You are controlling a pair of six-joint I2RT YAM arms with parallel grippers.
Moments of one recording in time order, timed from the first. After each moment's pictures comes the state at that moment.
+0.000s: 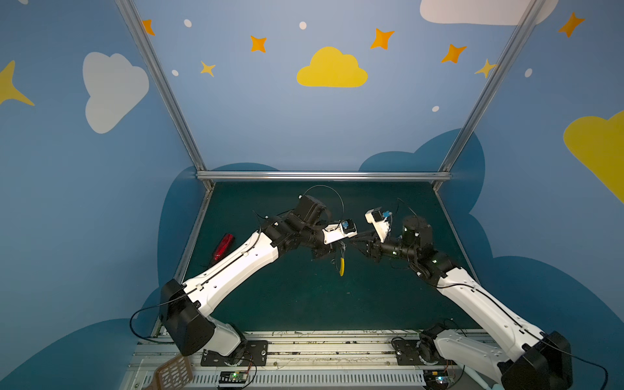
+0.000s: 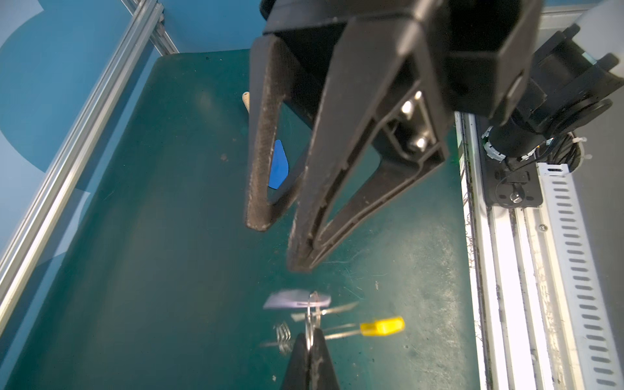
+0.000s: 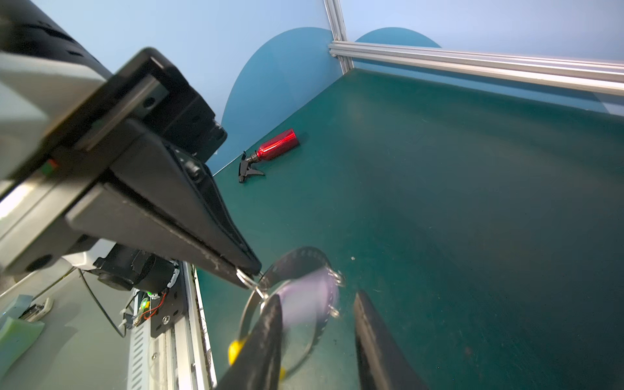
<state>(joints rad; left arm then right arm) -0.74 1.47 1.43 -0.74 0.38 0.56 0.51 1.07 0.81 -0.14 -0.62 0.11</state>
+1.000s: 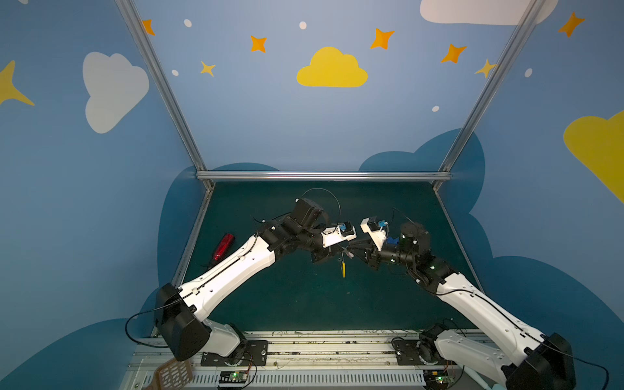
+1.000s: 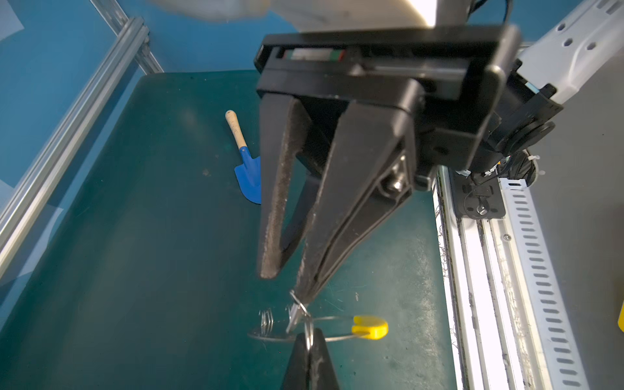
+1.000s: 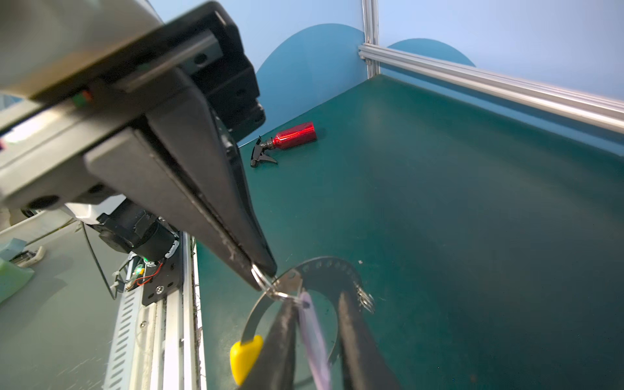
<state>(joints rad) -0.74 1.42 1.35 -0.68 0.47 0.56 0.56 1.03 0.75 -0.08 -0.65 0.00</state>
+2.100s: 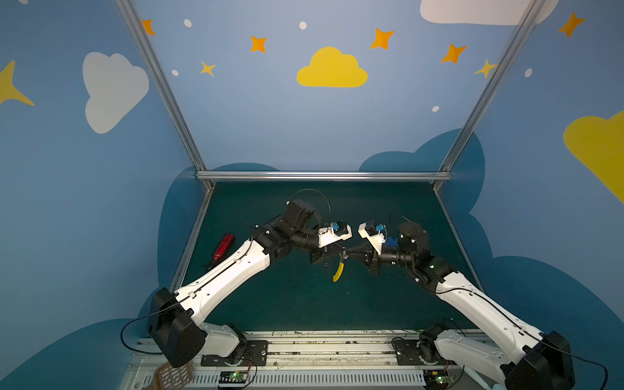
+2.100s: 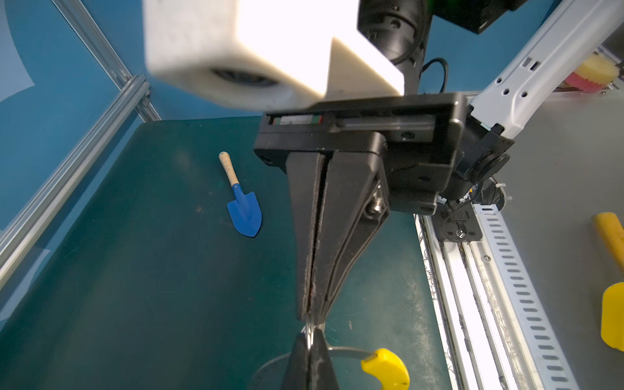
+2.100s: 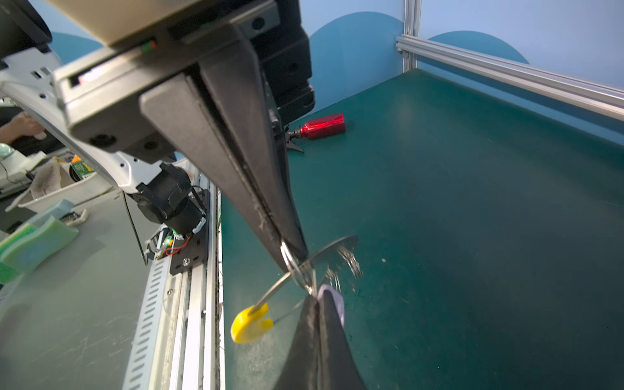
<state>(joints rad) -0.69 1.38 1.24 -0.52 0.63 0.53 0.56 1.05 0.76 -0.14 -0.76 -0.10</state>
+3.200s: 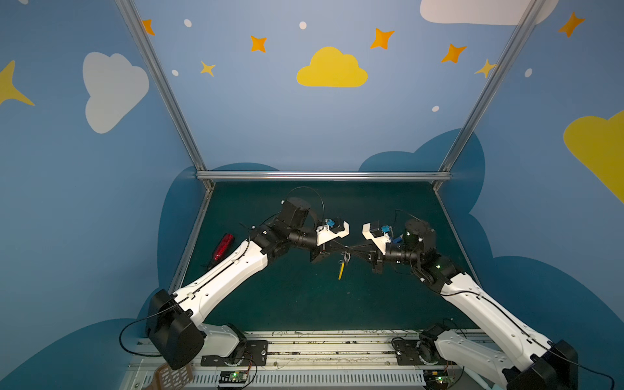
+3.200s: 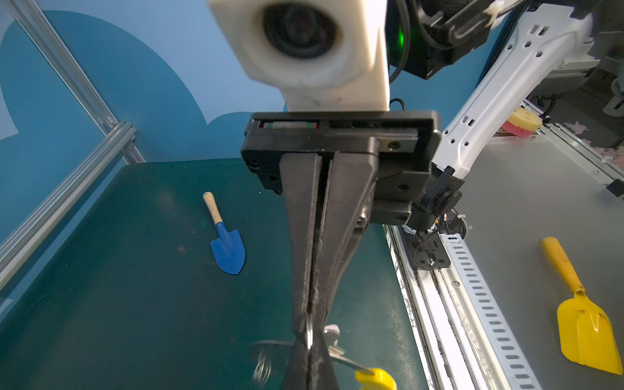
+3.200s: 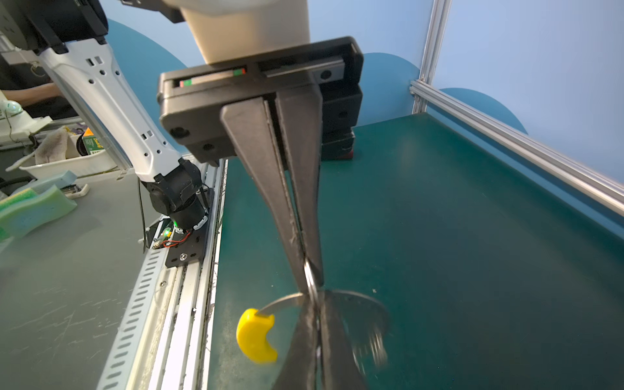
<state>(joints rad) -0.67 1.37 1.22 -0.43 0.78 0.50 0.54 1.01 0.80 -0.13 -0.84 -0.20</state>
